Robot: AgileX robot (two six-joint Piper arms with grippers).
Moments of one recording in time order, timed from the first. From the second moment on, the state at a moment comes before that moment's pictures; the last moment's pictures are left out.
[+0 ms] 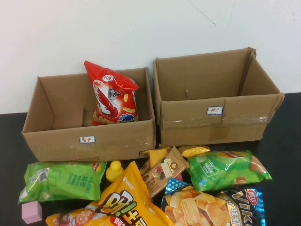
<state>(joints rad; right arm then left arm) -0.04 -0.01 0.03 0.66 0.46 -0.05 0.04 -0.01 0.03 0.54 0.01 0.07</state>
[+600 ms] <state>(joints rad) -0.04 -0.01 0.03 0.88 0.37 -0.18 0.04 -0.01 0.03 0.53 -0.60 -1.47</state>
